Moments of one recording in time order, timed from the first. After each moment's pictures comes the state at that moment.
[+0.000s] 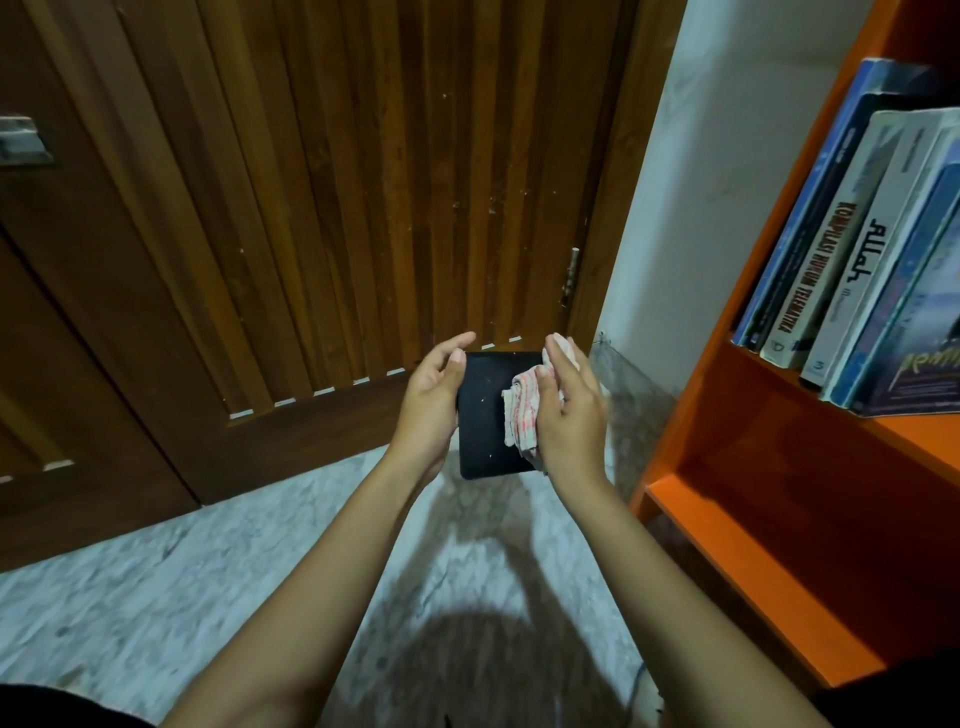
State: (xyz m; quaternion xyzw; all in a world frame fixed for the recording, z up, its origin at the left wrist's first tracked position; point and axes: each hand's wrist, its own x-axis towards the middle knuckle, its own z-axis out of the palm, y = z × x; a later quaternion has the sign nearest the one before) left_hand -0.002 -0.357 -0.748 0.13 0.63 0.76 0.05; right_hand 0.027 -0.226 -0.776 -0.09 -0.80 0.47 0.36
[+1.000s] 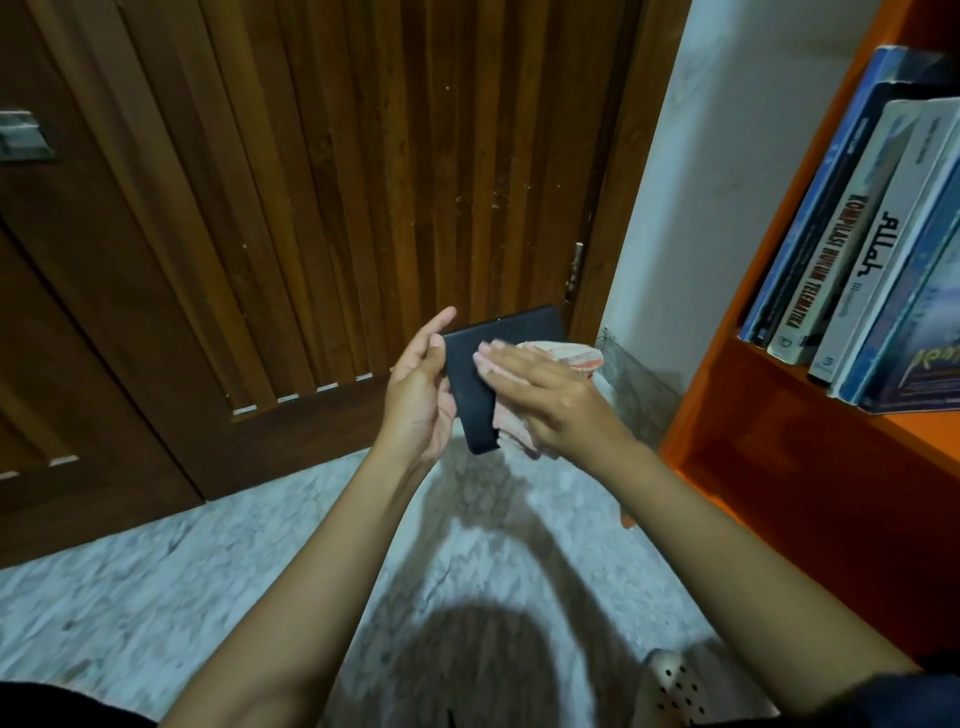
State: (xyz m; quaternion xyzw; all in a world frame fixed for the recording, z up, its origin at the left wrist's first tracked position) left_hand -0.004 -0.364 -0.737 0.09 0.47 0.87 0.10; right_hand 0.015 -0.195 -0.765 0.32 -0.87 0.15 0.33
